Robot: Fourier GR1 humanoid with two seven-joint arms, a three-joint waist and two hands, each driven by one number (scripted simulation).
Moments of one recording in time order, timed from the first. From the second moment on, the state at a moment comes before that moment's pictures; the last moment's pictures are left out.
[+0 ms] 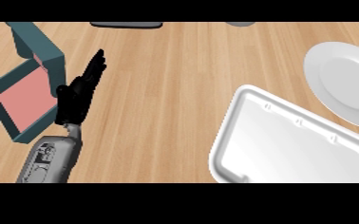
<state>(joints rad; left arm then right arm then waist) -0.28 0.19 -0.03 -1.42 -0.08 0.04 0.10 -0.57 -1.00 -0.36 -0.43 0.47 0.22 -0.88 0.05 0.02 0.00</state>
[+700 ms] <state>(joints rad) -0.29 0.18 -0.02 -1.40 -0.09 0.04 0.09 -0.75 -0.78 -0.20 -0.24 0.68 0.01 -0.74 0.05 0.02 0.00</state>
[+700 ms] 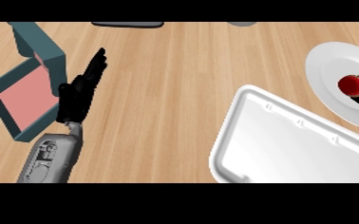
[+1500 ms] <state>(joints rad) -0.30 0.19 0.00 -1.40 -0.08 0.03 0.10 -0.82 -0.75 -0.40 -0.10 0.49 0.21 -0.77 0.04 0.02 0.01</state>
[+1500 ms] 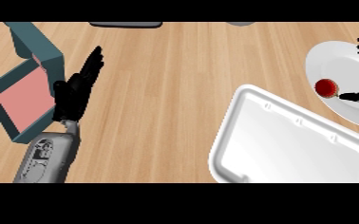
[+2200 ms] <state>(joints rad) -0.28 0.18 0.00 -1.42 -0.08 0.03 0.09 -0.70 -1.02 -0.60 -0.05 0.29 0.42 -0.70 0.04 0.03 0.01</state>
